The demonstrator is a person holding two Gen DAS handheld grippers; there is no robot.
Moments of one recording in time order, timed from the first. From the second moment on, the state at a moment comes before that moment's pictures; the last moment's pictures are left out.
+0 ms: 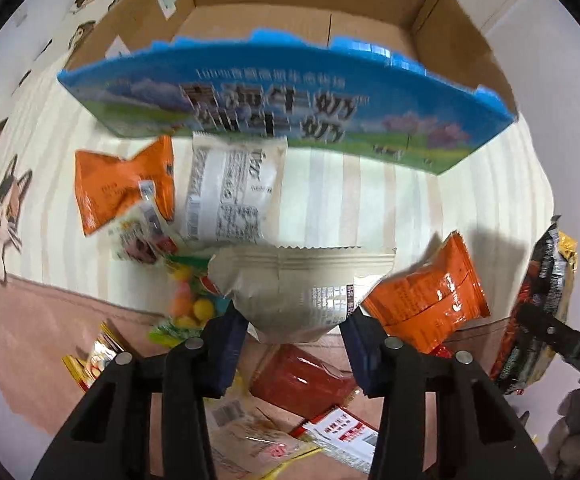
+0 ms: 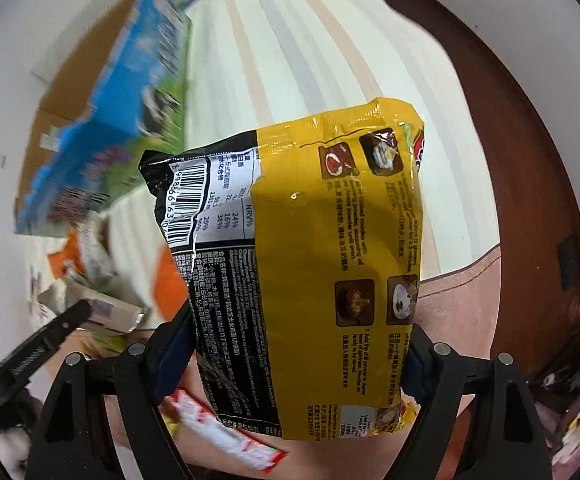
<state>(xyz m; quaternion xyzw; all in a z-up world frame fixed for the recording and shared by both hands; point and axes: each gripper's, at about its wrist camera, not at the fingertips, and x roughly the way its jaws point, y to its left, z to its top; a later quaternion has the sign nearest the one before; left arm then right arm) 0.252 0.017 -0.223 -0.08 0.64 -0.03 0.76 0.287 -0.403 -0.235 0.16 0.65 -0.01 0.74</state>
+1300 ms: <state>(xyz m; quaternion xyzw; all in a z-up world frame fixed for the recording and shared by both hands) 0.194 0.129 -0.218 -0.11 0.71 -0.08 0.70 0.256 -0.300 -0.237 0.17 0.64 0.02 0.75</state>
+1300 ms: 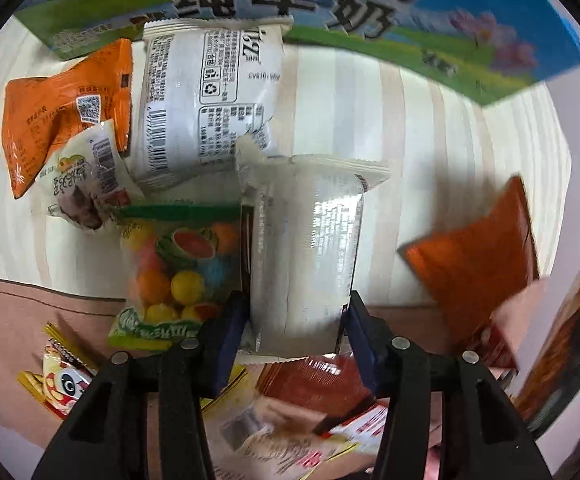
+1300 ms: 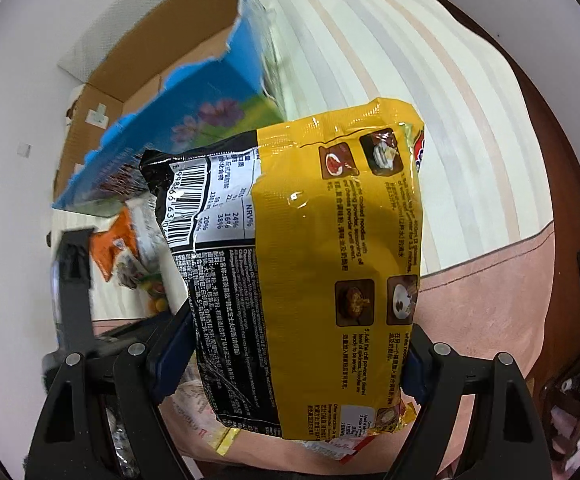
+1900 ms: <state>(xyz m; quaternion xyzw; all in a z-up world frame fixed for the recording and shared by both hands) 0.163 0.128 -0.026 -0.11 0.60 -0.11 0.79 0.264 -0.296 -0.179 0.21 0.59 0.05 0.78</state>
